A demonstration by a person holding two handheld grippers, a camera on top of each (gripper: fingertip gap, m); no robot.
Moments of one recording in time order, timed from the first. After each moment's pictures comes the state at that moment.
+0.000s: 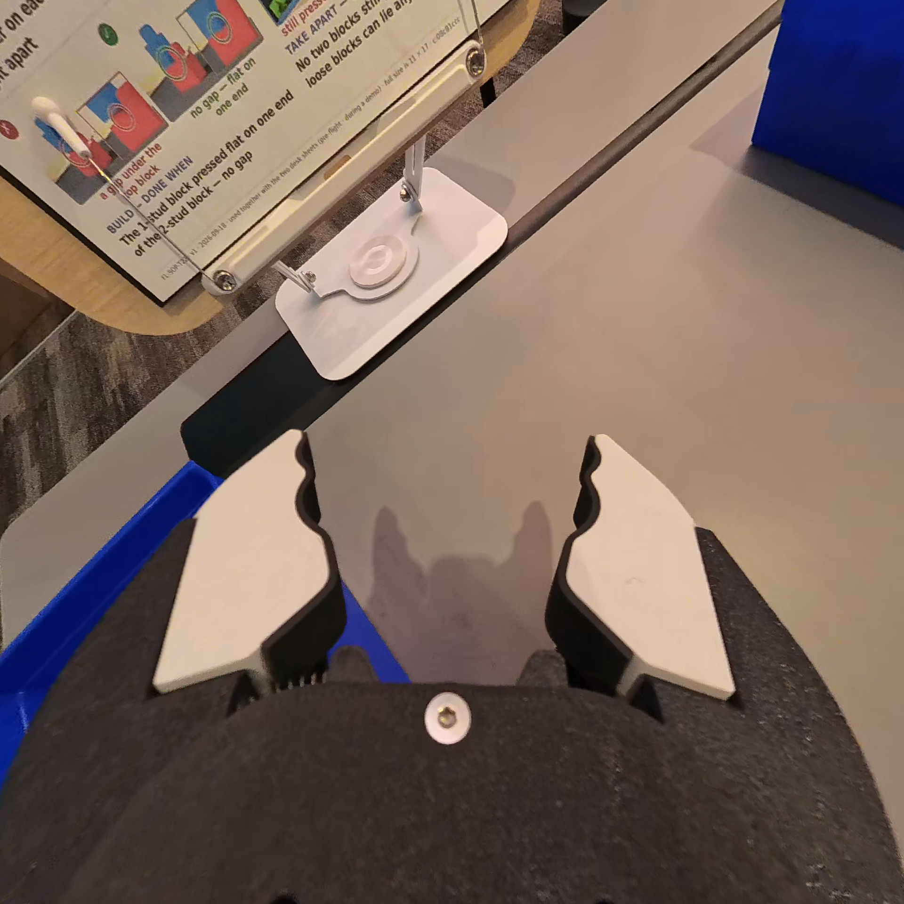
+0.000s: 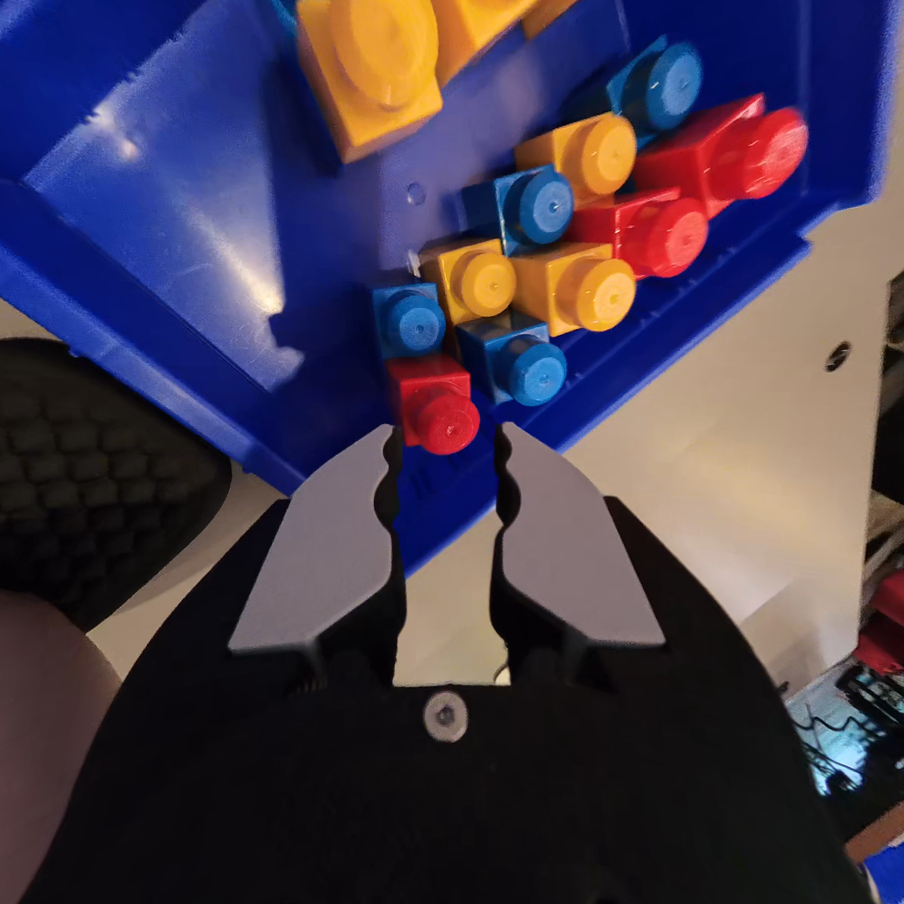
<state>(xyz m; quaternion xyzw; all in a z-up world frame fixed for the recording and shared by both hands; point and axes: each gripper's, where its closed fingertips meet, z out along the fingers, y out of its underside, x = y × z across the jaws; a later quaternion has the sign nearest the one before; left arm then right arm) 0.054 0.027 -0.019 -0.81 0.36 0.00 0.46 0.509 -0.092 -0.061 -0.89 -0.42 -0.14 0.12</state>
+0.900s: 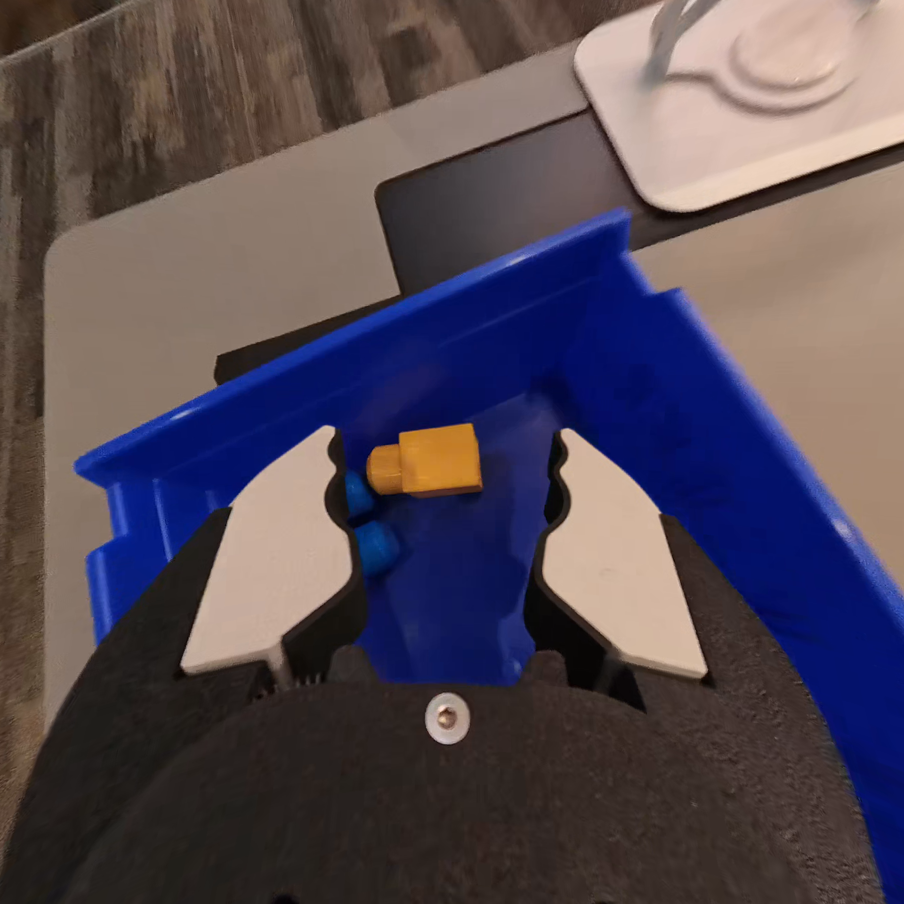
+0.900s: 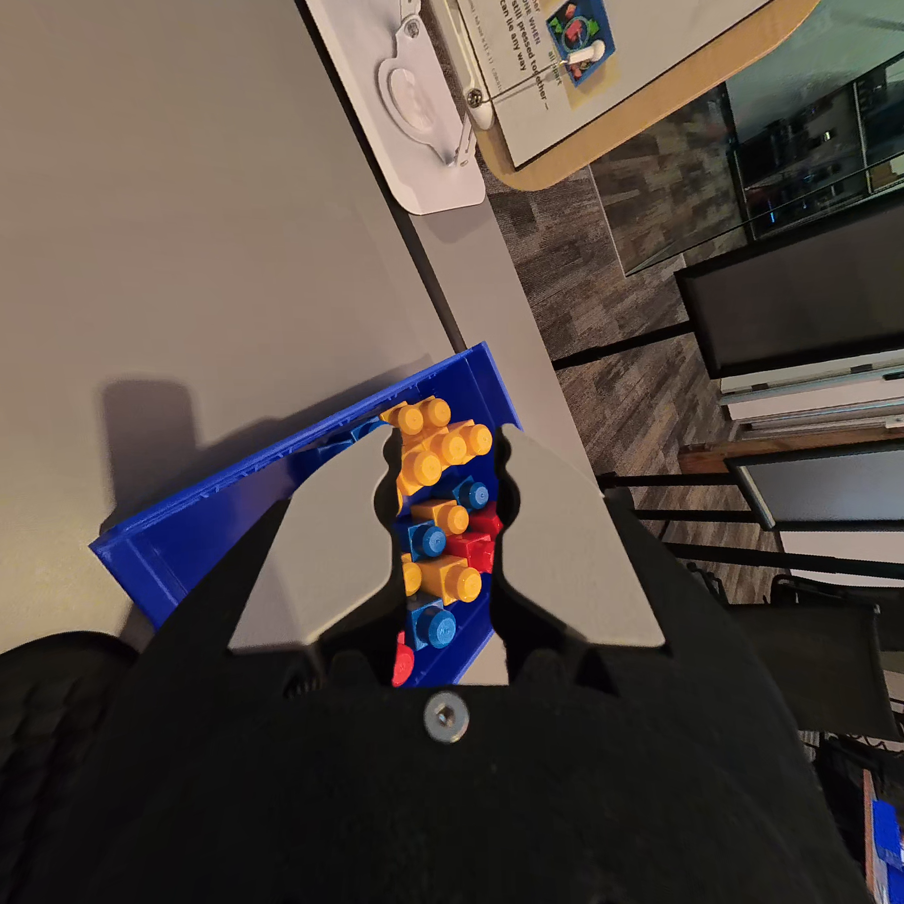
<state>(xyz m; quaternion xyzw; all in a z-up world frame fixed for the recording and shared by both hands) -0.161 0.113 -0.081 -0.90 0.18 0.01 0.40 0.366 -0.052 0.055 -0.74 -0.50 -0.15 0.44</state>
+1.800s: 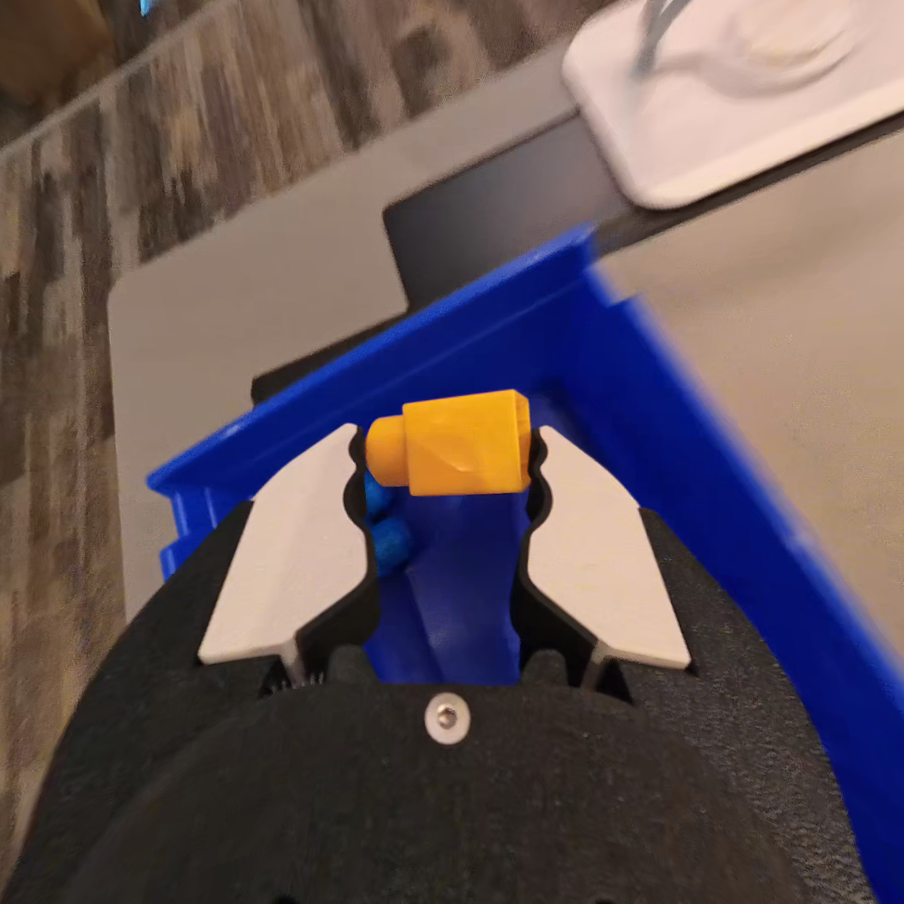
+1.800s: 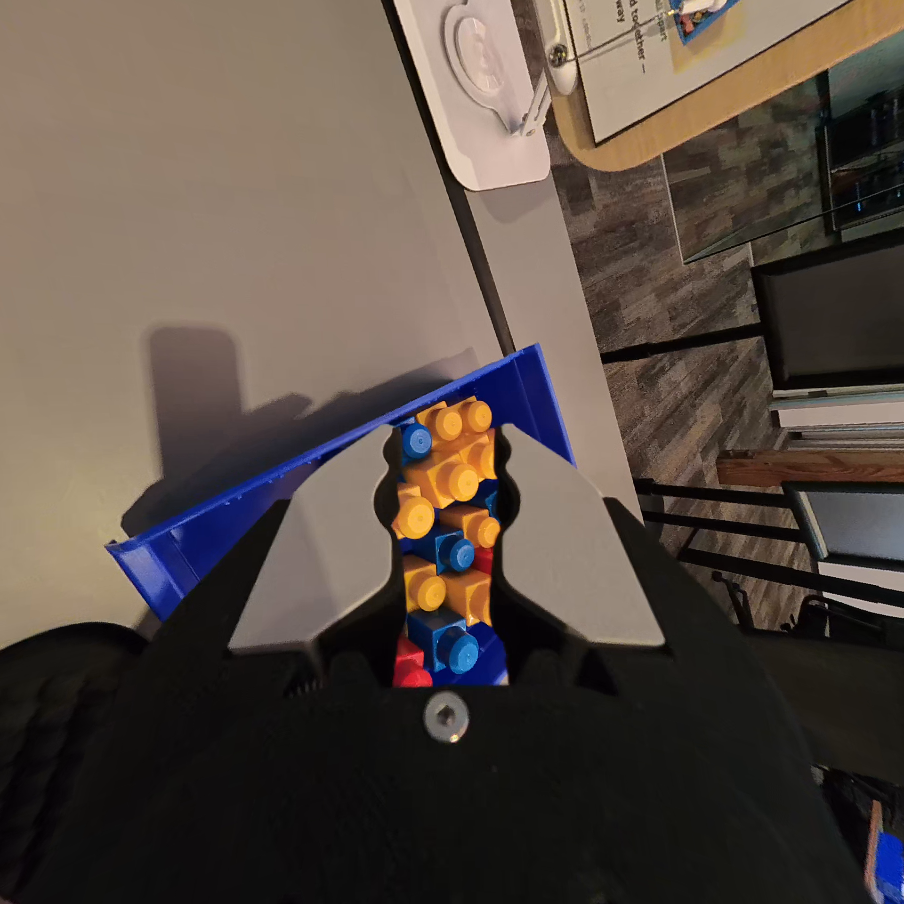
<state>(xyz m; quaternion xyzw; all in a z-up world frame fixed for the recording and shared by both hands) -0.154 0.106 -0.058 -0.89 0.21 0.05 0.40 0.351 -0.042 0.023 -0.75 -0.53 -0.13 0.39</state>
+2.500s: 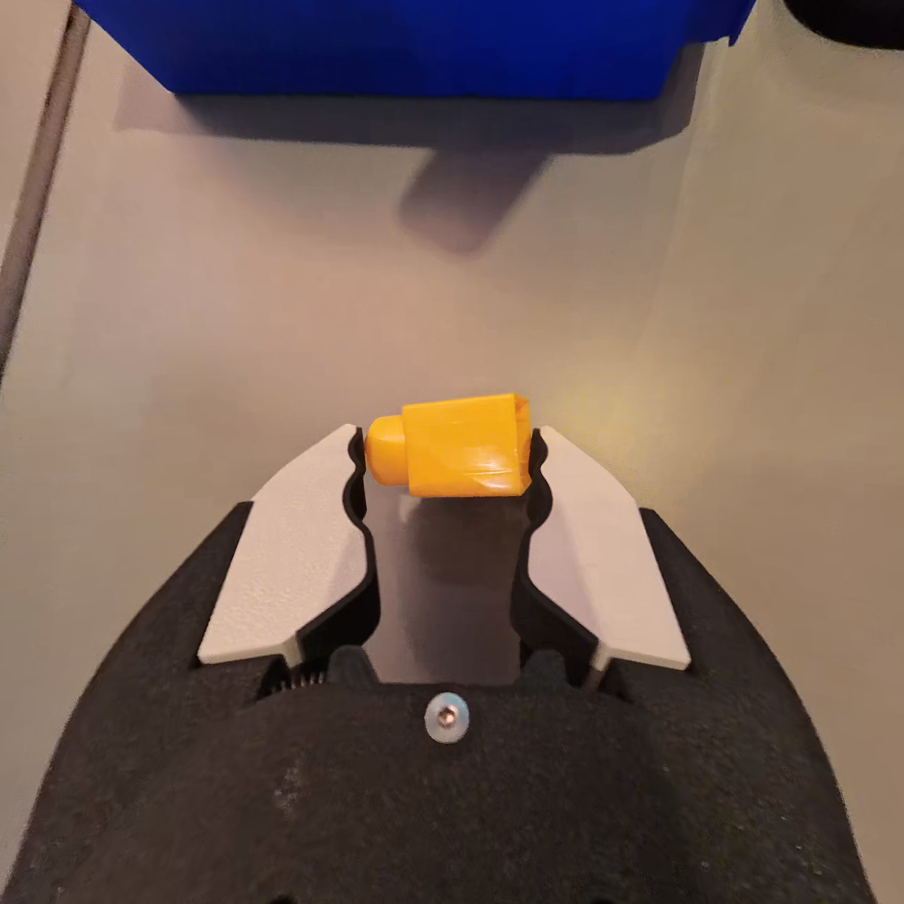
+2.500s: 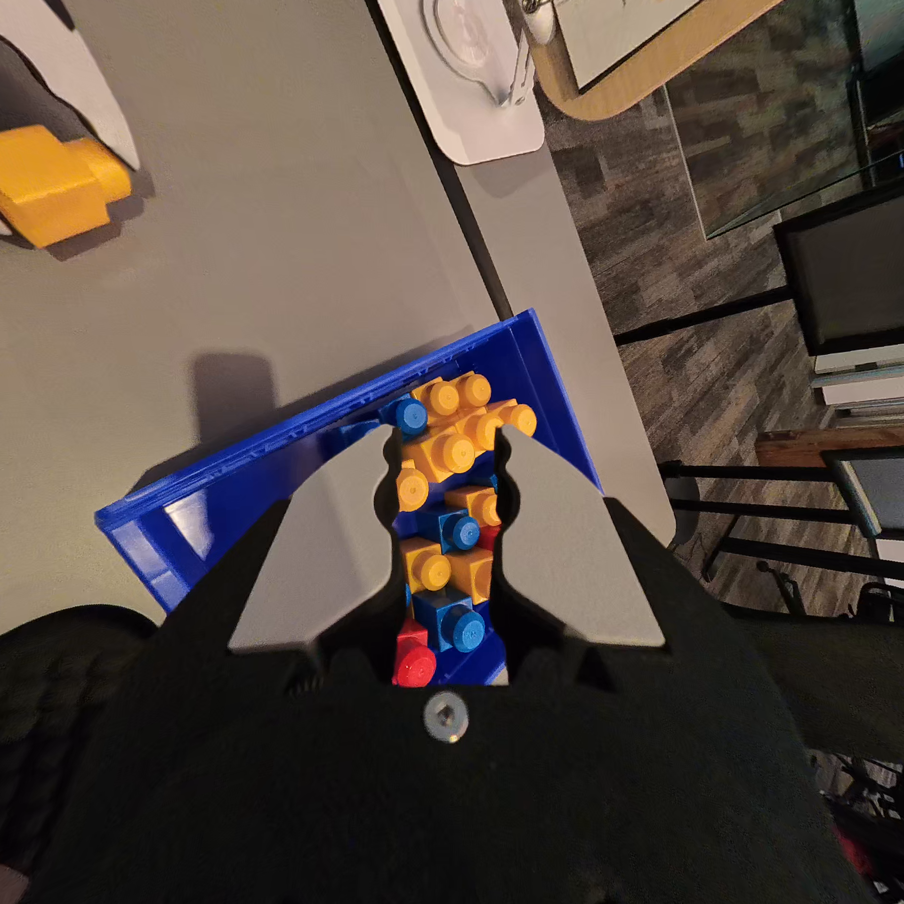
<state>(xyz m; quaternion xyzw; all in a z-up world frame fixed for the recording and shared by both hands) 0.202 -0.087 -0.136 -0.69 0.64 -0.14 0.30 0.378 -0.039 0.020 -0.77 -0.50 -0.10 0.38</state>
